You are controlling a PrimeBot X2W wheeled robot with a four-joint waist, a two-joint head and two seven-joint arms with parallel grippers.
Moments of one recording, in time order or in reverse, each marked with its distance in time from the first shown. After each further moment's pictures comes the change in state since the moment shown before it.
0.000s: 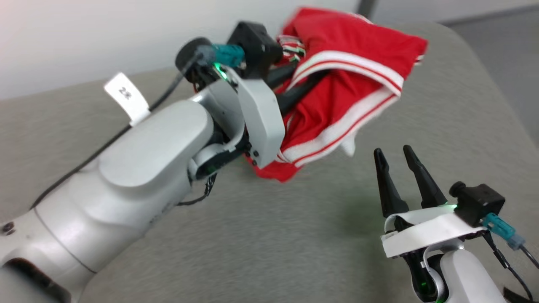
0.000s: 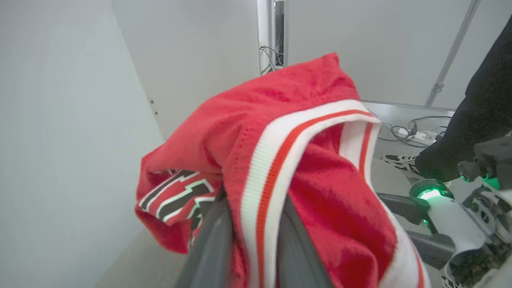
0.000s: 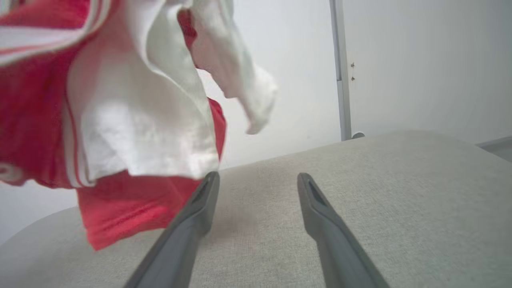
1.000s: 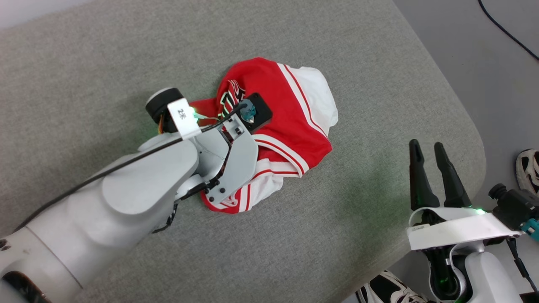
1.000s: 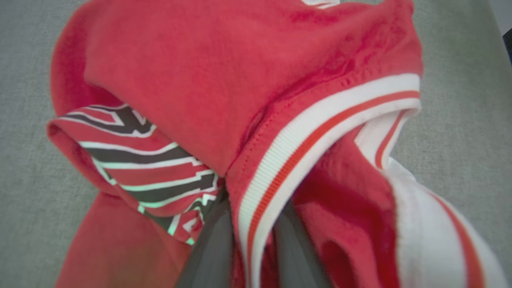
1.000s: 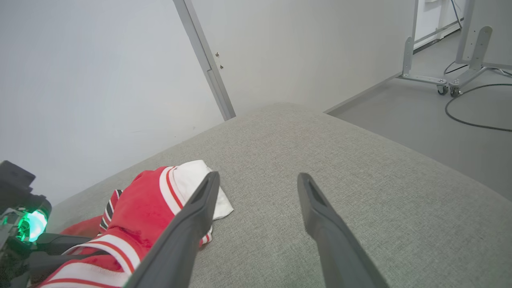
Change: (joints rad) left arm 0.060 0.061 -0.153 0.124 0.226 0.000 0.475; right arm 0.035 0.002 -0.086 -0.065 0.185 0.000 0.000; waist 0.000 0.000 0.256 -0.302
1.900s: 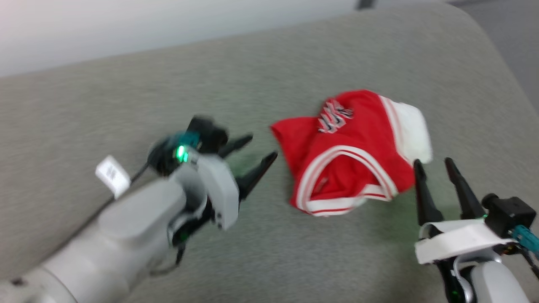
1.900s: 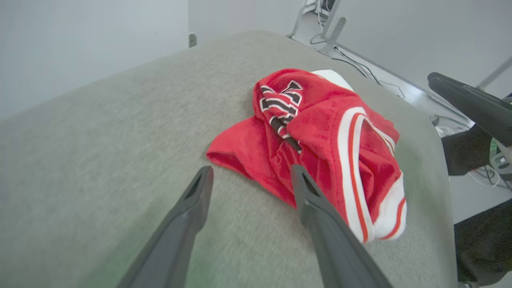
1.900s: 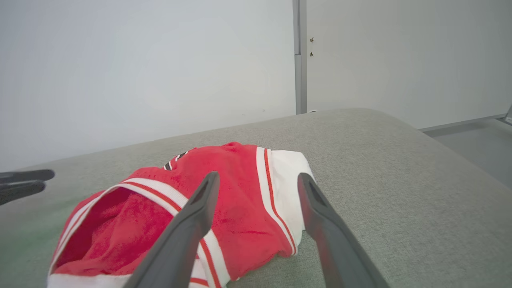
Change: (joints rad) left arm 0.141 -0.012 -0.024 0.074 -0.387 0.000 -0.659; right arm 0.016 -0.026 -0.056 0.080 -0.300 0.000 0.000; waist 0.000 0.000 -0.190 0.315
